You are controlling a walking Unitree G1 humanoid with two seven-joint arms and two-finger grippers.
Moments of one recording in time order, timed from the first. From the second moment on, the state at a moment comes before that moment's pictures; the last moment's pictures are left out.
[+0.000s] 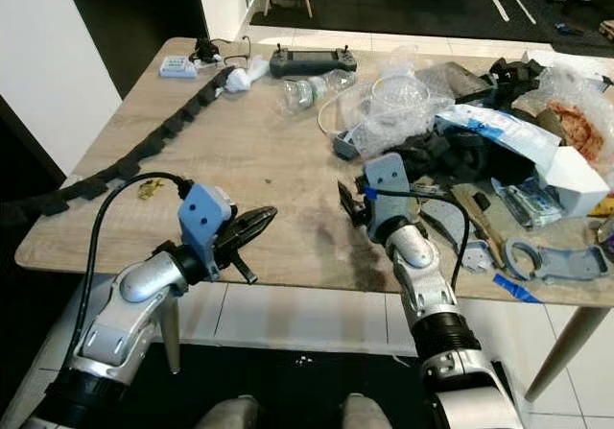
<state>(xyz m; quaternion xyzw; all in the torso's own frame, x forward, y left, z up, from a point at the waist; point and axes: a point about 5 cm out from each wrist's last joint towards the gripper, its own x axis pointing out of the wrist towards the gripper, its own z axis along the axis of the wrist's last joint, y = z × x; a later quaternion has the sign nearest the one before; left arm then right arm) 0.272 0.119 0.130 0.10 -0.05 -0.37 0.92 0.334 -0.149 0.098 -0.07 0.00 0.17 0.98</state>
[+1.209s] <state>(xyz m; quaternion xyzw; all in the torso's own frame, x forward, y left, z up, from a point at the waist) 0.271 0.117 0.131 0.10 -0.05 -0.38 0.92 0.341 -0.147 0.080 -0.05 0.07 0.23 0.97</state>
